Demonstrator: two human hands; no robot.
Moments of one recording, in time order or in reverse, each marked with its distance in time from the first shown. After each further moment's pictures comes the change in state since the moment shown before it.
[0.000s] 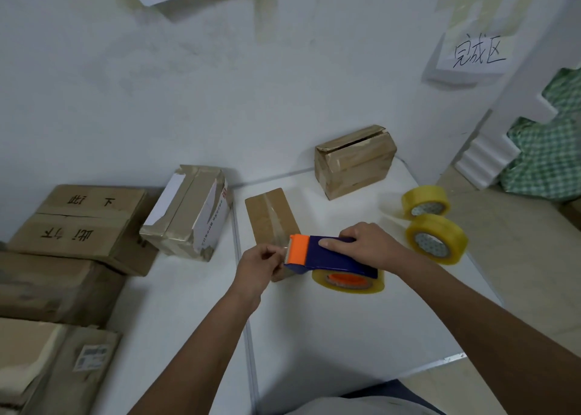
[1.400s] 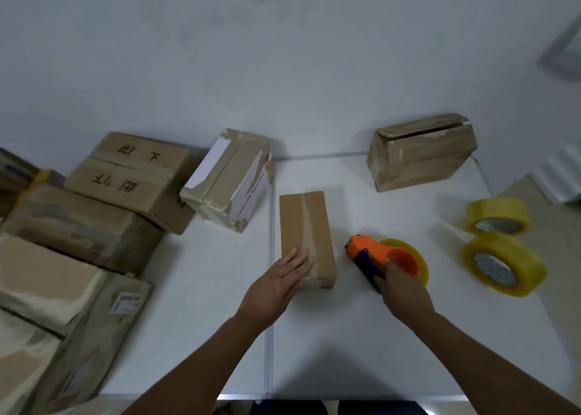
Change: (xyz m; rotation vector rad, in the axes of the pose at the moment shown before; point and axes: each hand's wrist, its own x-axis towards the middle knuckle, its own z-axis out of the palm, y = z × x) left_hand 0.012 -0.106 -0.040 0.870 -0.061 0.758; right_hand 0.034 0.095 0.106 -0.355 0.043 0.195
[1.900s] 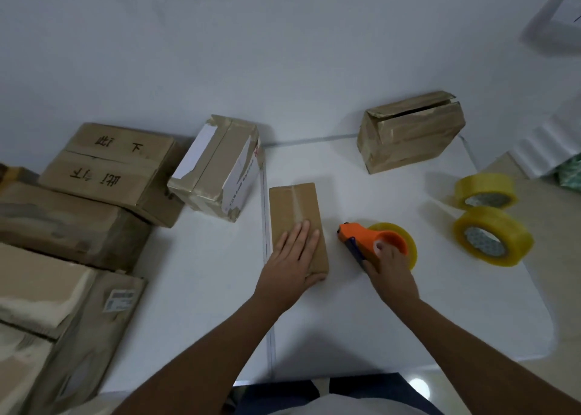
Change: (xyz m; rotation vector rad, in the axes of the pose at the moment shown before) left_hand 0.022 0.010 0.019 0.426 -0.150 0.018; right_hand -0.008 -0.011 0.027 0.302 0.140 0.063
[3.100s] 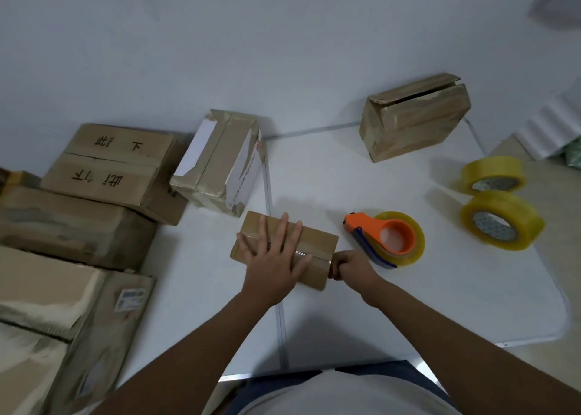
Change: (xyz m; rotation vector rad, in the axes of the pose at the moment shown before) left_hand -0.023 -0.020 -0.011 0.005 -0.061 -0.276; right_hand -0.021 -0.073 0.027 0.577 -0.469 0.131
